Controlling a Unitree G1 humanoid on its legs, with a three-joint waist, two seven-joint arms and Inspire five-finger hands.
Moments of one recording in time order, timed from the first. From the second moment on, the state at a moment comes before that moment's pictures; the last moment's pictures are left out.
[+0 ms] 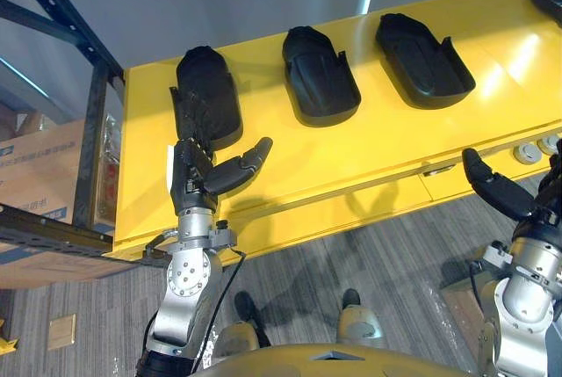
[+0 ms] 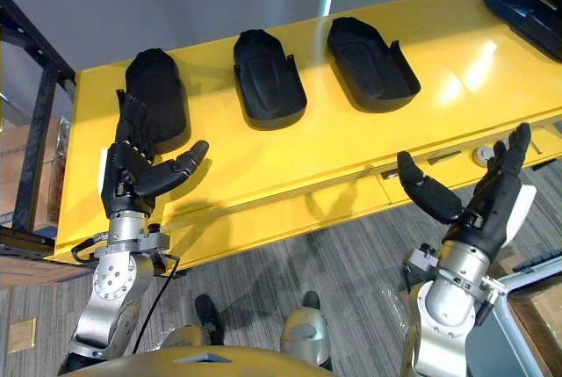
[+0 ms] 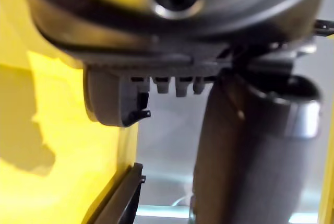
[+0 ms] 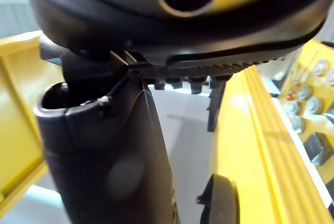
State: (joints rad) left arm 0.18 0.15 -0.19 -0.32 -0.19 -0.21 0.34; right arm 0.31 -0.10 -0.43 -0.39 0.08 -0.14 -0.29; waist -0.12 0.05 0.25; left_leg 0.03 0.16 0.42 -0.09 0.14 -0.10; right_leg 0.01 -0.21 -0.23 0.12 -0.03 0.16
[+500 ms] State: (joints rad) left arm 0.17 0.15 -0.19 -0.32 -0.19 -0.21 0.32; right arm 0.17 -0.18 -0.46 -0.24 0.11 -0.21 -0.18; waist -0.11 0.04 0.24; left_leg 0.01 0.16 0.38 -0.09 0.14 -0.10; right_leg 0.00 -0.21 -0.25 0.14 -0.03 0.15
